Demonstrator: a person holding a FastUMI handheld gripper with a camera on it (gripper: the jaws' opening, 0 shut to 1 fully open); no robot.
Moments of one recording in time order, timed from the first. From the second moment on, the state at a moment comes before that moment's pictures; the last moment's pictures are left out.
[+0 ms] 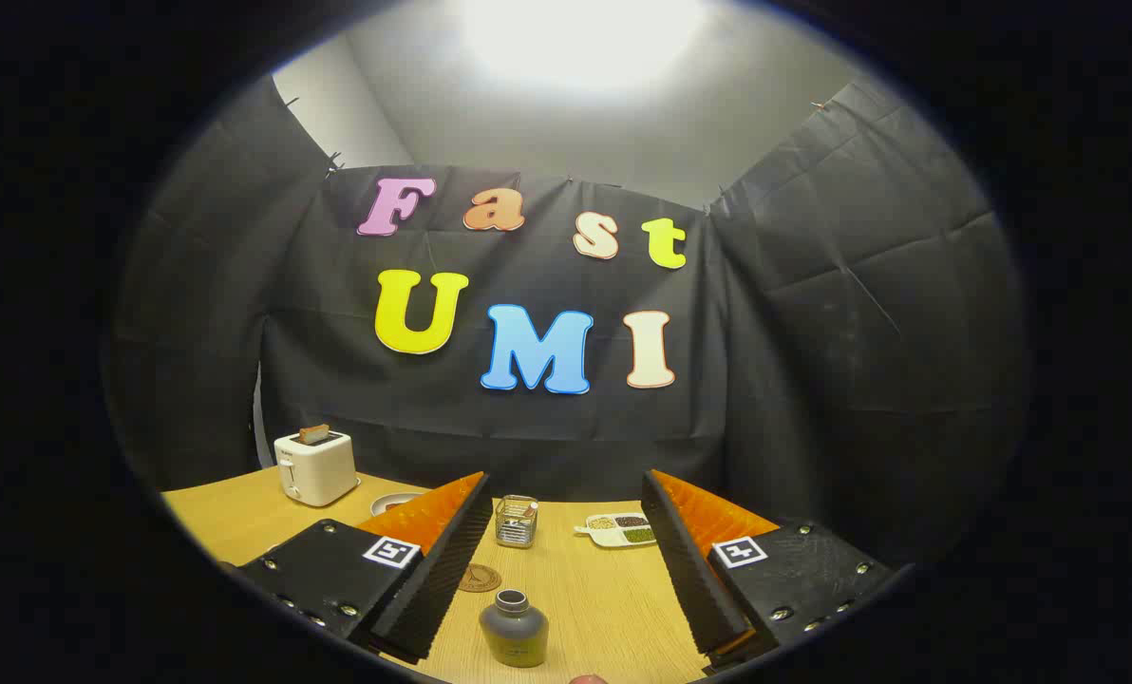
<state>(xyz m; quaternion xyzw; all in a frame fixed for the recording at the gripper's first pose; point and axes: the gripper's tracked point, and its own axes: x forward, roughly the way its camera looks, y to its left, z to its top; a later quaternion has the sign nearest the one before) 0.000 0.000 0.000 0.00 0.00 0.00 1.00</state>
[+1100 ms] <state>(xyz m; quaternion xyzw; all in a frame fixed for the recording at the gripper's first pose) 0.004 0.012 -0.008 0.01 0.00 0.02 1.00</state>
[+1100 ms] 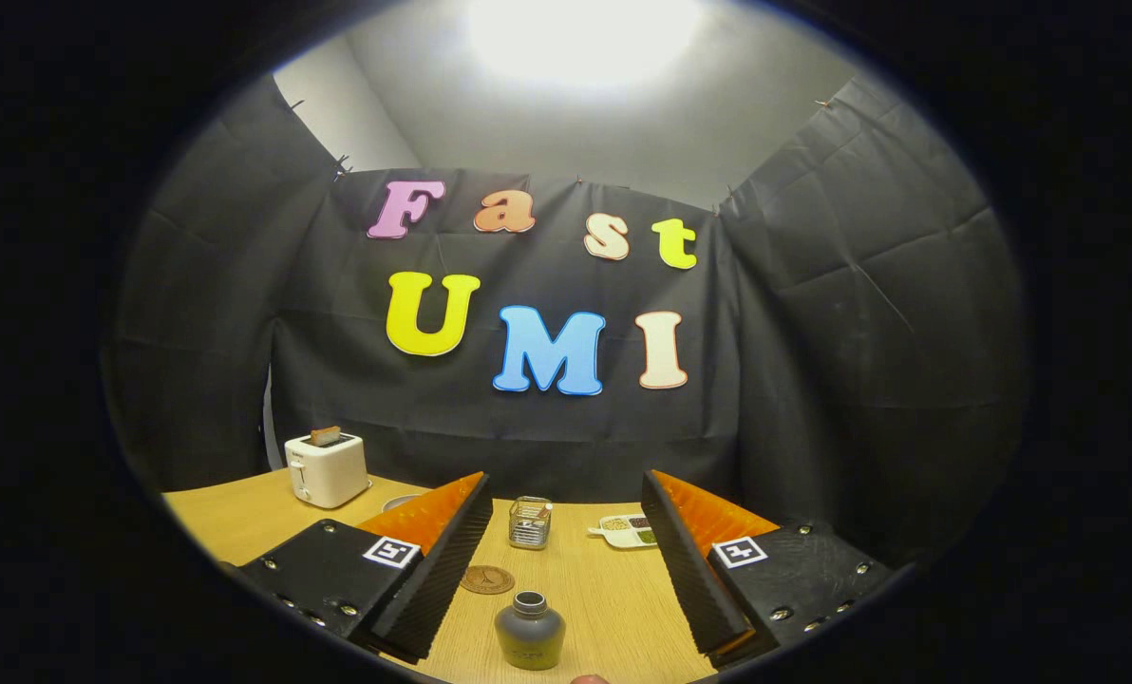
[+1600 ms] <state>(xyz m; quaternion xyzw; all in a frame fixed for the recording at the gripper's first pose) 0.008 0.013 -0.030 0.05 0.00 0.02 1.00</state>
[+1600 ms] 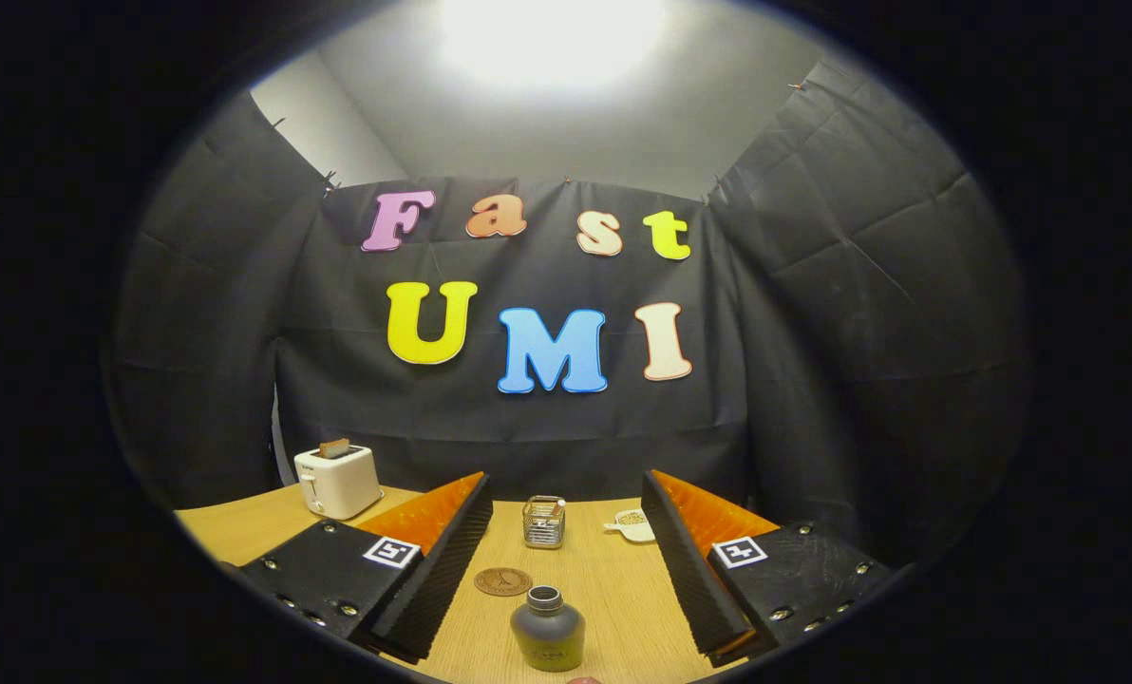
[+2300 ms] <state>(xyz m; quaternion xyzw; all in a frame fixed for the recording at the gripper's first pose) 0.021 0.038 -0.117 0.02 0.06 0.07 1.00</state>
